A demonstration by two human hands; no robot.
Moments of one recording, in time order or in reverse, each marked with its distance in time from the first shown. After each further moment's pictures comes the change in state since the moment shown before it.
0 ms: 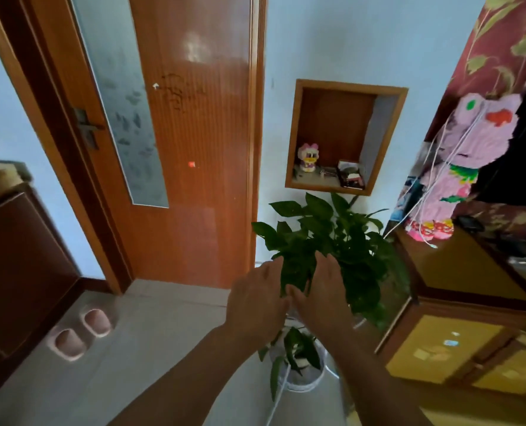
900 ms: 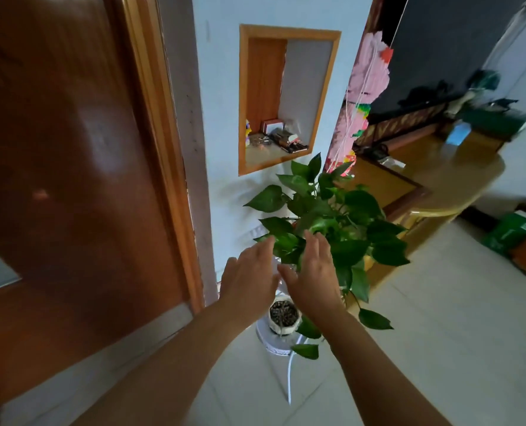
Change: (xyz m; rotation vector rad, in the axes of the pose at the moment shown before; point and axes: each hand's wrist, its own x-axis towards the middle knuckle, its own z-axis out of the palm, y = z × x) left_hand 0.202 -0.208 -0.022 -0.076 -0.392 0.662; right_hand 0.109 -0.147 0.143 -0.132 0.373 0.528
